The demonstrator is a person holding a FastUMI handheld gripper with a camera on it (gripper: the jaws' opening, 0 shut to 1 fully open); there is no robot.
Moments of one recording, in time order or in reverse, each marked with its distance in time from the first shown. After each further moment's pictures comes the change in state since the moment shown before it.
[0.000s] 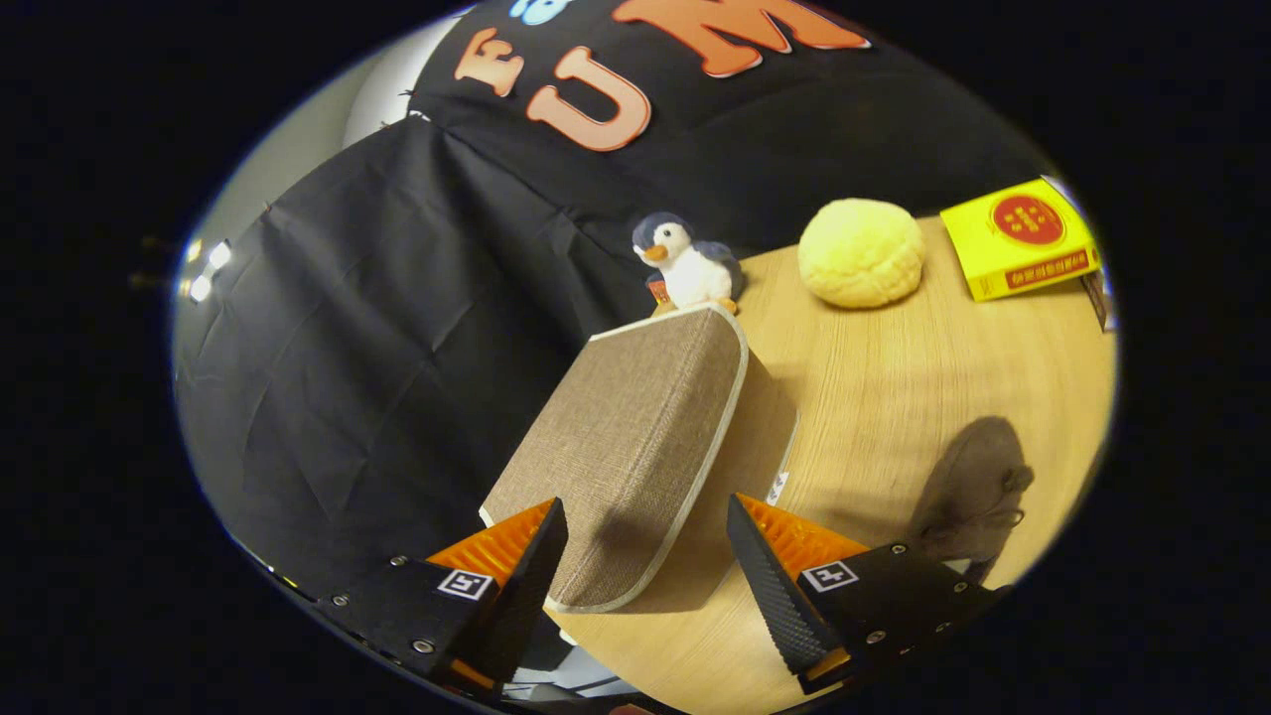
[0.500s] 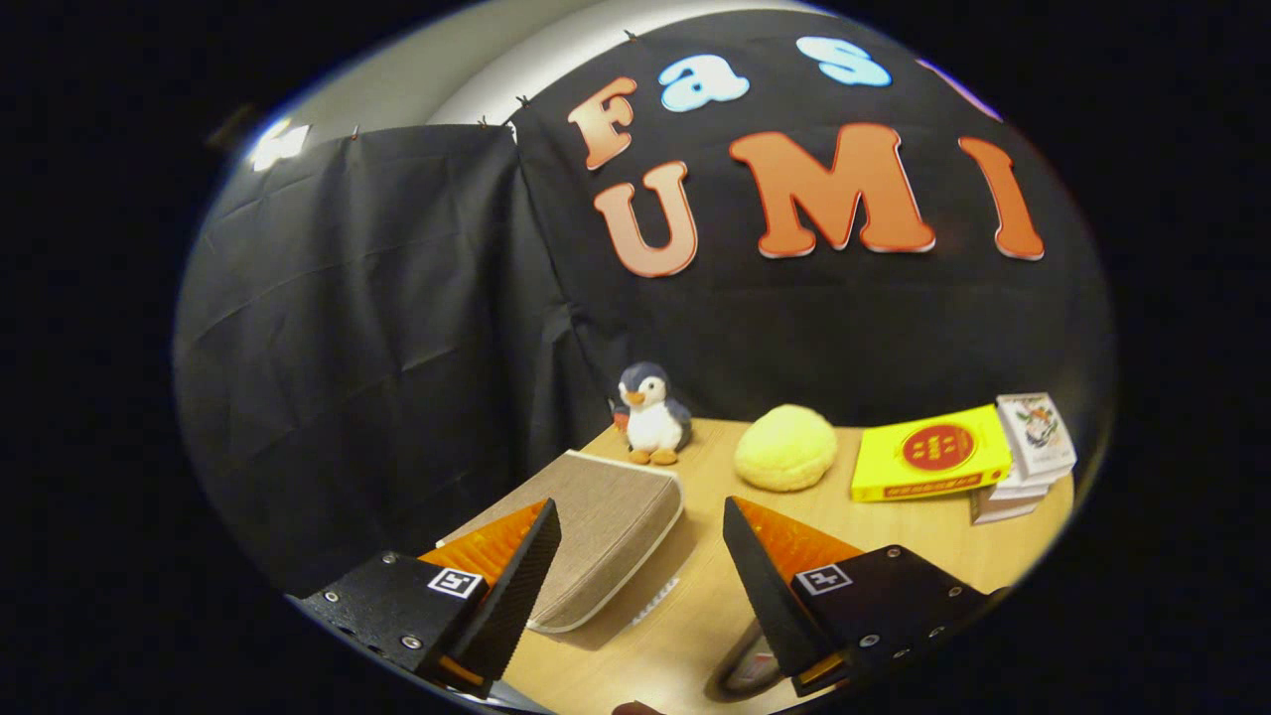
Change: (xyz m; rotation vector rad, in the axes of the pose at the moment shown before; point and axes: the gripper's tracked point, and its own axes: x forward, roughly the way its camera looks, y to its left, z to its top) arm -0.087 0.034 0.085 -0.373 -0.312 -0.208
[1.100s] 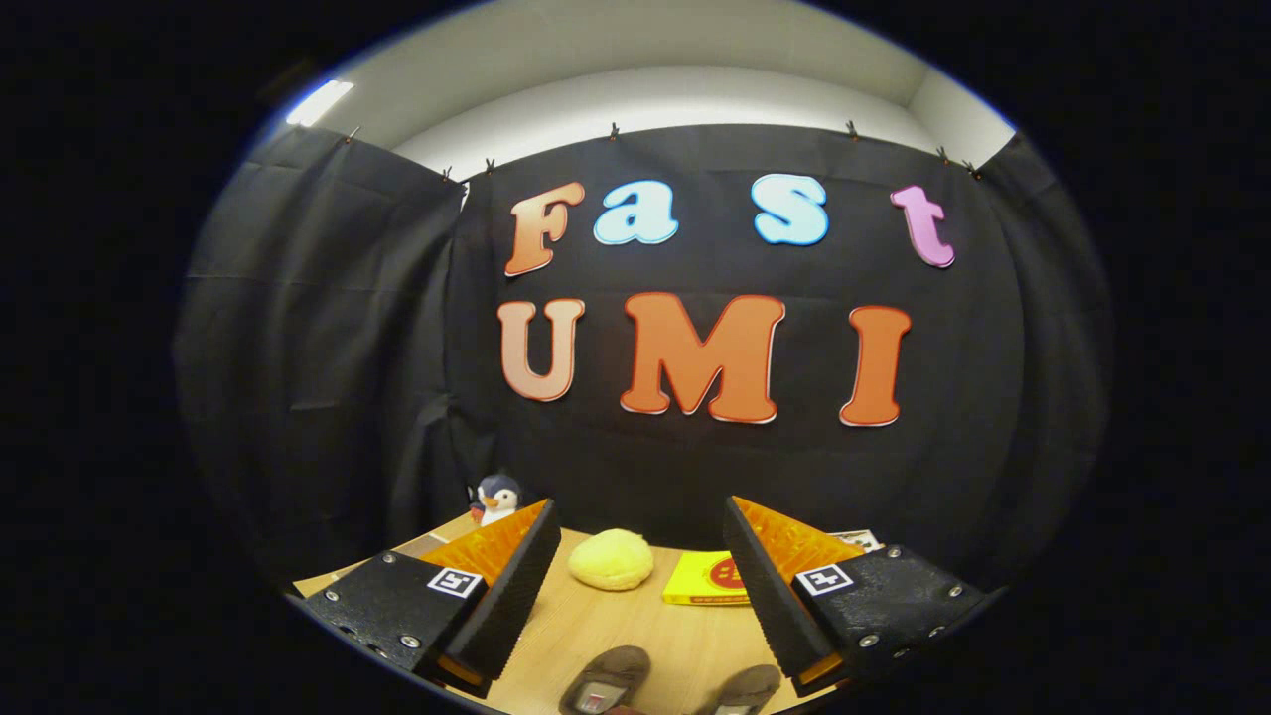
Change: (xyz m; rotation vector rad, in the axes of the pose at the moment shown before) arm -0.125 -0.063 0.145 -0.264 -0.365 -0.399
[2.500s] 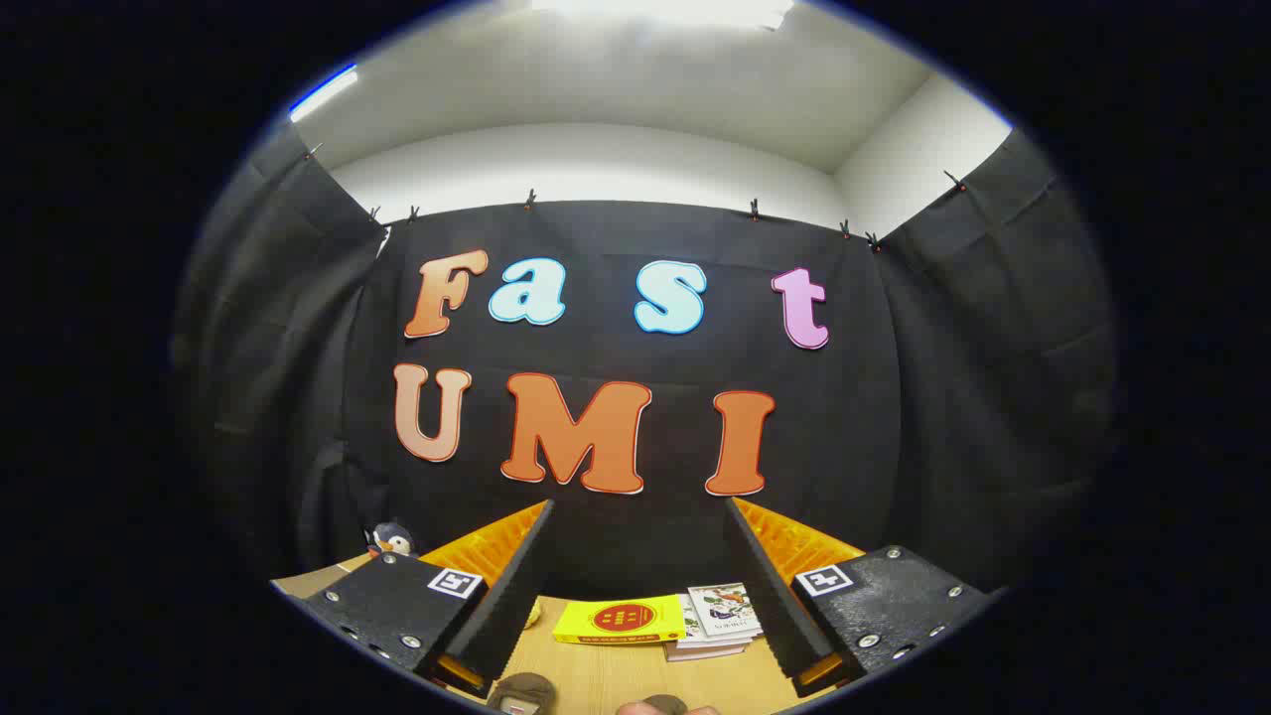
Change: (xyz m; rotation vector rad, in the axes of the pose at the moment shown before) arm -0.079 -0.111 0.092 -0.038 -0.260 -0.352
